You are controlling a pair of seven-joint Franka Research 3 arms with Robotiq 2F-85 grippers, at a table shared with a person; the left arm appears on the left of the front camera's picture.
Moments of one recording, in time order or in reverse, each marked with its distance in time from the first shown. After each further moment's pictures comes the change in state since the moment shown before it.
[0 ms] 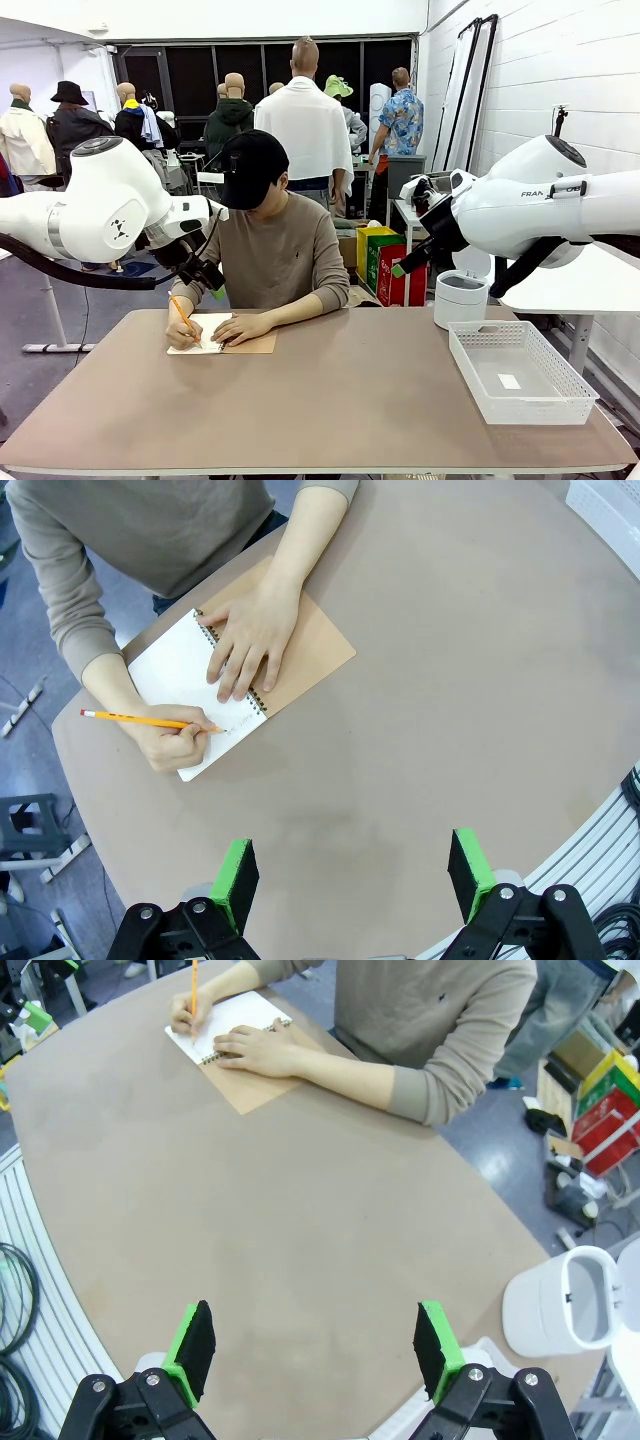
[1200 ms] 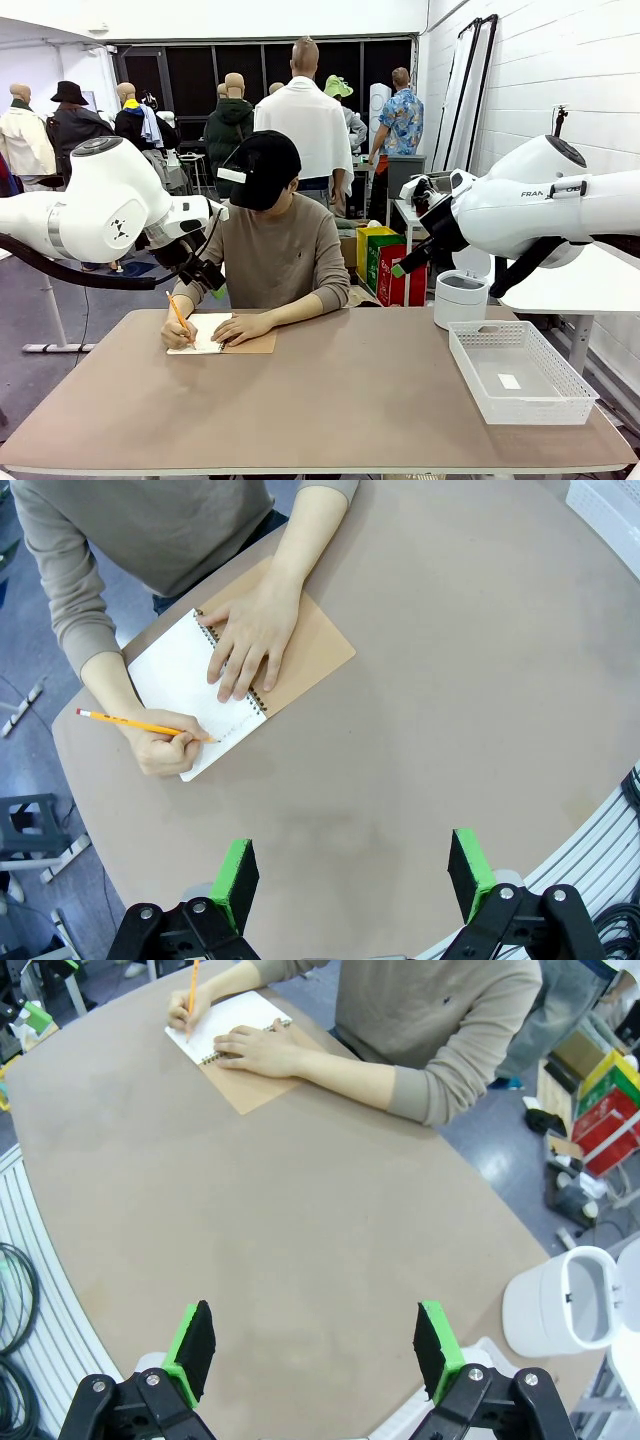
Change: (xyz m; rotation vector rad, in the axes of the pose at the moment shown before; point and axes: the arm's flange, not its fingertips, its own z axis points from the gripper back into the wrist) left arm 0.000 0.000 0.000 0.000 0.000 0.000; right arm 0.000 0.000 0.000 0.000 0.000 0.000
